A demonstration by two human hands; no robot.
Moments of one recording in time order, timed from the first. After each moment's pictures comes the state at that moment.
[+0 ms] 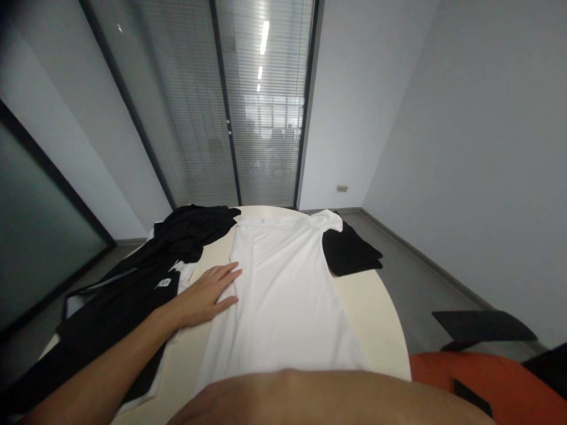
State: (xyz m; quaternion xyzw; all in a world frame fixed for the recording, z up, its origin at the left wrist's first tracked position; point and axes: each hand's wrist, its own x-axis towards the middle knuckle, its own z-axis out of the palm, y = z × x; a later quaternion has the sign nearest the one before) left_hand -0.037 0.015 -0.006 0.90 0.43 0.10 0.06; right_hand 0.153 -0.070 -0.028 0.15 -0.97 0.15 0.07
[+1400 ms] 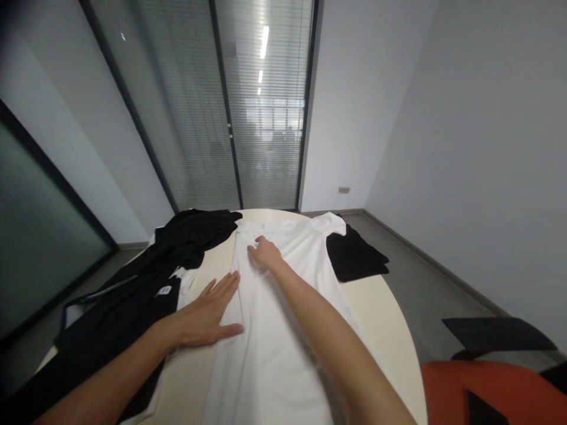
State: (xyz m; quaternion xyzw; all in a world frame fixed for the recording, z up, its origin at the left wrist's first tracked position) left_hand -0.029 0.006 -0.007 0.88 0.46 -0.02 0.14; right_hand 0.162 0.136 0.014 -0.63 -0.70 0.24 0.24
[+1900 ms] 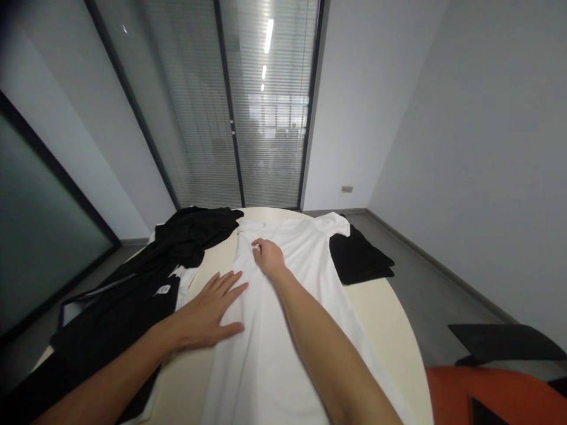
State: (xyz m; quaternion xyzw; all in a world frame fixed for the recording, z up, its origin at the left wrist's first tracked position) left_hand -0.025 0.006 -0.004 0.89 0.44 0.04 0.10; right_hand 0.171 0.144 -0.023 -0.55 -0.76 0.15 0.31
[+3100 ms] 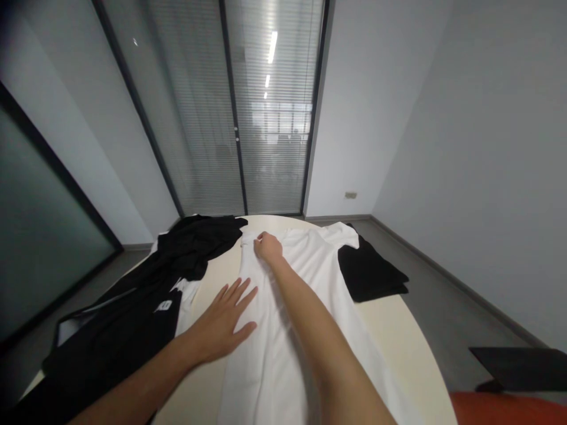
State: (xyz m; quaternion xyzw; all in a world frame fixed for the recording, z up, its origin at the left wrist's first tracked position) left_hand -0.010 0.025 -0.019 0.87 0.49 0.07 0.07; right_hand 0.141 0.222 -0.002 -0.65 -0.70 0.17 0.25
